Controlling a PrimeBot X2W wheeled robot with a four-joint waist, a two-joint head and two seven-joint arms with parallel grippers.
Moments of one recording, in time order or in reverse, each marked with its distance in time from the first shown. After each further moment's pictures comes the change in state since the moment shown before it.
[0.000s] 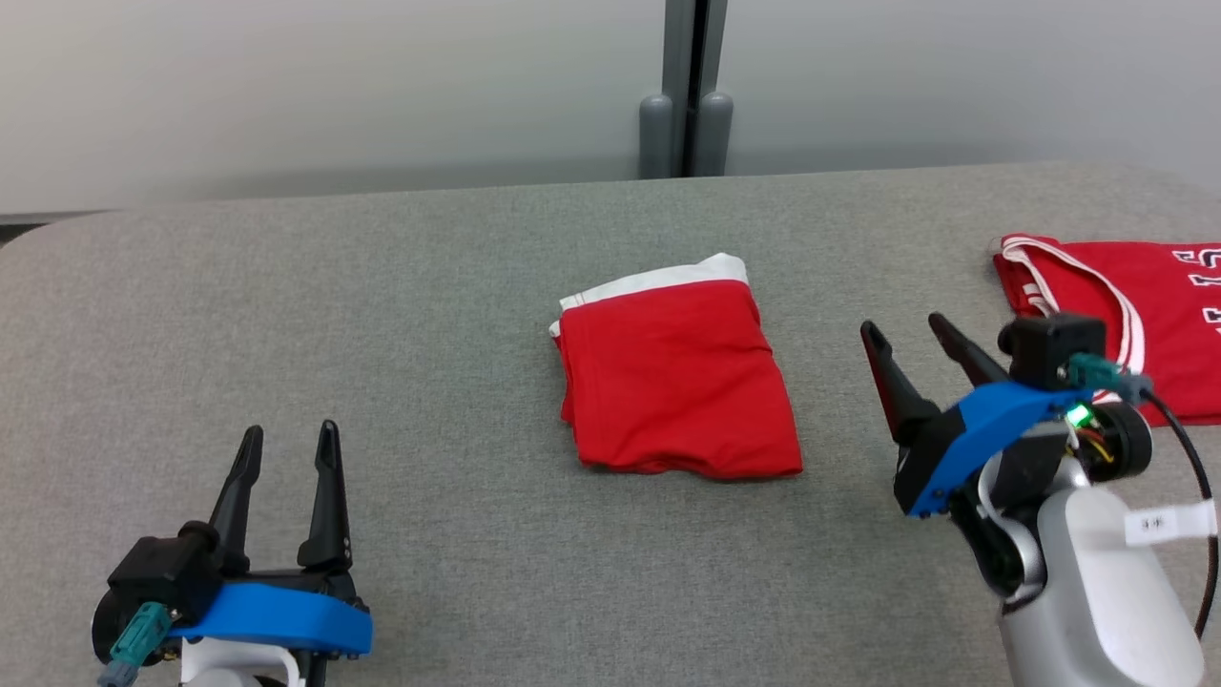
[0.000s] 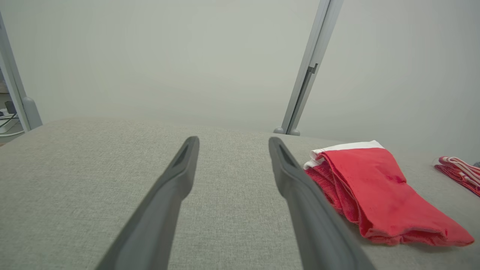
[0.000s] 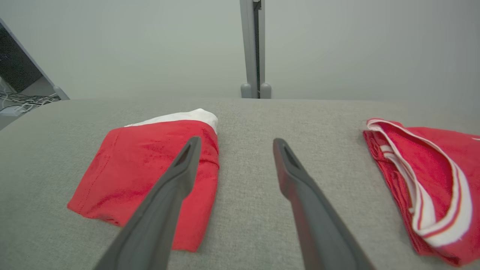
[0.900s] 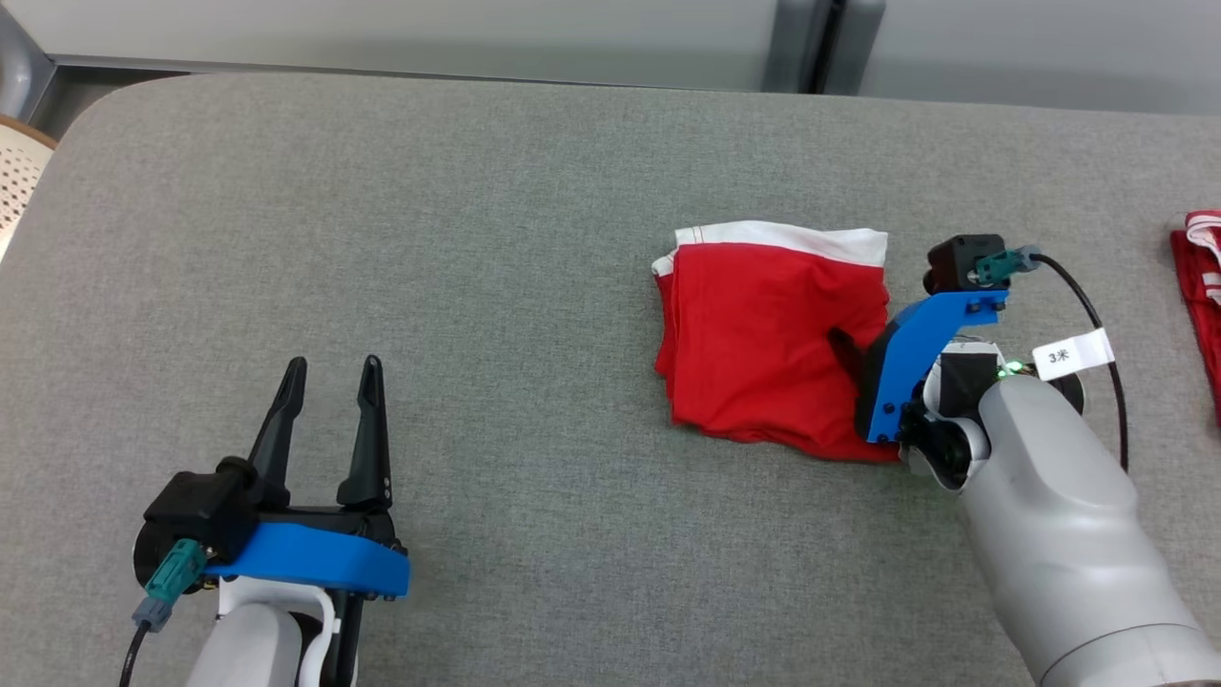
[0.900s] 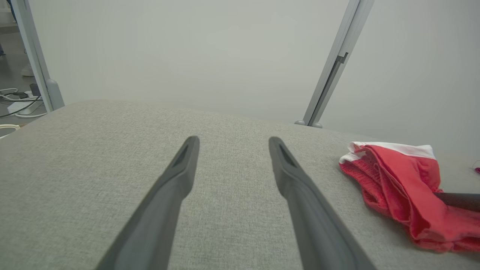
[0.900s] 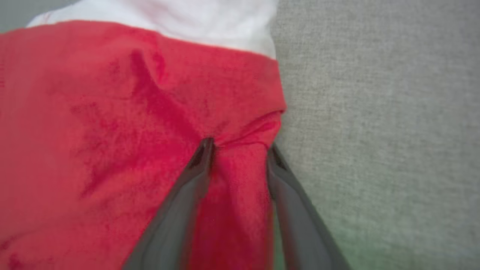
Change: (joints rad) left arm -0.133 -0.033 -0.053 0.041 0.001 -0.025 -0.015; right arm -0.480 -0.008 0.053 0.788 0.096 -0.001 0.112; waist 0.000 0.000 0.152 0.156
